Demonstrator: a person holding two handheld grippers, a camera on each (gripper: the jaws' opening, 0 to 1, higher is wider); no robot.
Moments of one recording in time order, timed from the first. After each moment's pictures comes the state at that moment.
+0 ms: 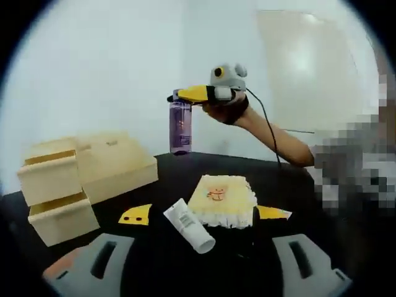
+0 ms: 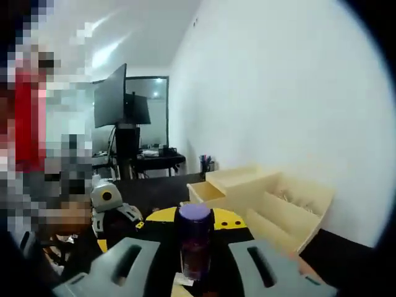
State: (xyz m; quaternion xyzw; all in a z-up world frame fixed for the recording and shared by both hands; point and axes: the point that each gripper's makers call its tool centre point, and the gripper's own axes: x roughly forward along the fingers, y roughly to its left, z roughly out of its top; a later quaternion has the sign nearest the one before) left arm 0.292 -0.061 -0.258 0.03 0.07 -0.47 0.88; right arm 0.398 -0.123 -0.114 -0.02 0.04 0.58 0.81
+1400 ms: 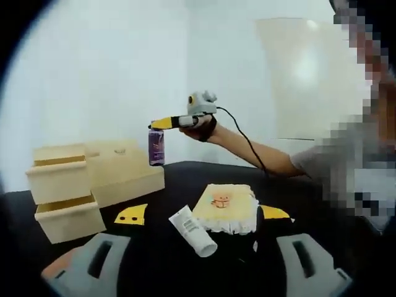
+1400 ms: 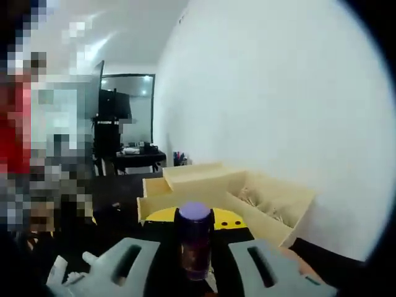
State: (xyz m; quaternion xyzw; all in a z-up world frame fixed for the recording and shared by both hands) left arm 0.294 -0.054 -0.249 0.02 0.04 -0.44 0.90; right arm 0.517 -0.135 -0.142 -0.03 0.04 0.55 0.83
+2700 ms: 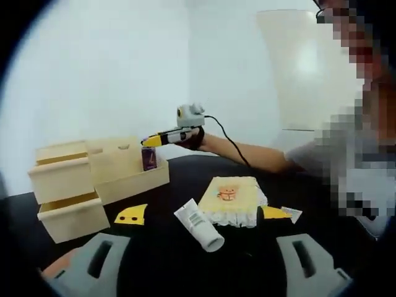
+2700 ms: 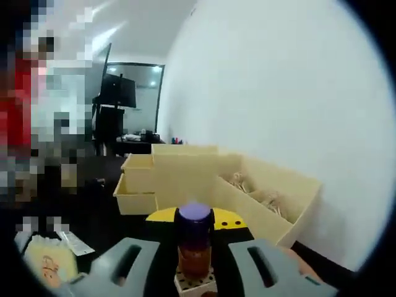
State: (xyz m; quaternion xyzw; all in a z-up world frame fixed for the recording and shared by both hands) left arm 0.299 -0.054 -0.262 0.04 0.05 -0.43 0.90; right arm 0.556 -0.125 -0.201 -0.07 0.02 0.57 0.82
